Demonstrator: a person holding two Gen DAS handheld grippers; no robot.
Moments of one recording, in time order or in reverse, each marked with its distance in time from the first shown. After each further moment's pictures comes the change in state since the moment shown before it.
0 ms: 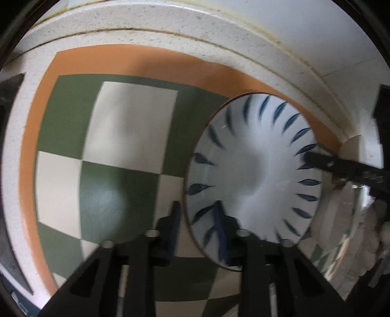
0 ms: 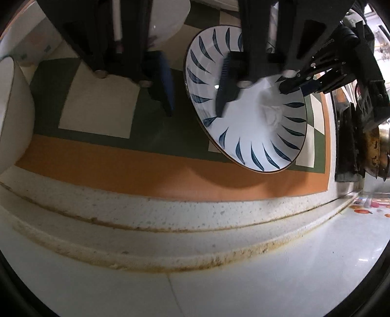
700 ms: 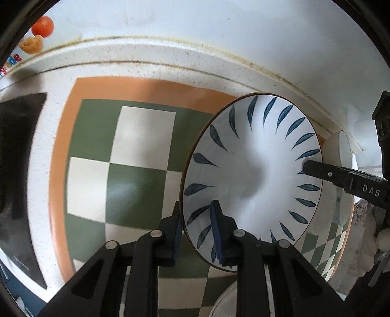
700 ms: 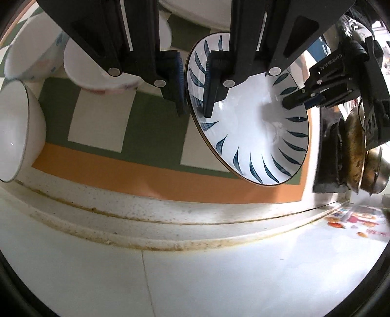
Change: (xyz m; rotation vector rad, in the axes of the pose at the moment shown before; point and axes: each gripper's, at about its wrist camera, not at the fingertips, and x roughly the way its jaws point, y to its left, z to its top) left arm -0.057 -0.014 -0.004 0.053 -0.066 0.041; right arm -0.060 0.029 -0.038 -0.072 -0.065 0.032
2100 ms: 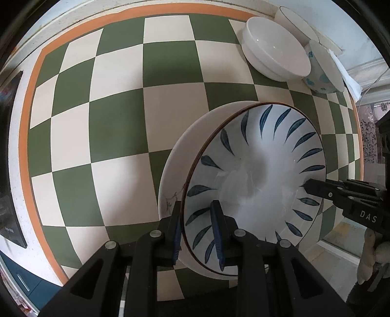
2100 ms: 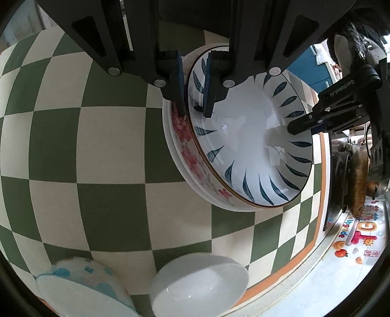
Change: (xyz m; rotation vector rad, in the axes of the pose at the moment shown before) left arm 0.033 -0.076 -0.168 0.256 0.160 0.052; right arm 0.009 -0.067 -0.275 0.222 0.037 0.024
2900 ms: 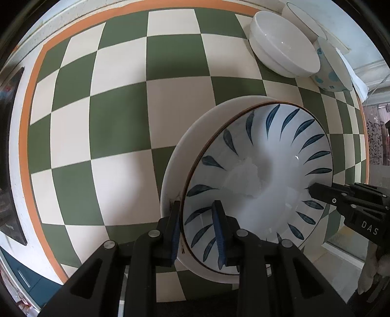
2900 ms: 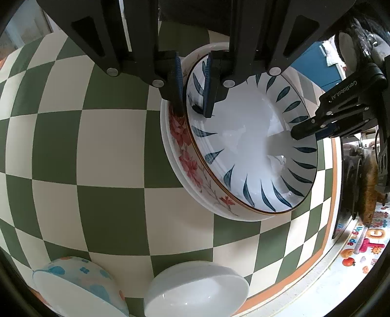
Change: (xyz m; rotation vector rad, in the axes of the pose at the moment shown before) left arm 0.013 -0.013 -0.006 -0.021 0.018 0.021; right arm 0.008 0.021 0.001 -0.015 0.017 -0.090
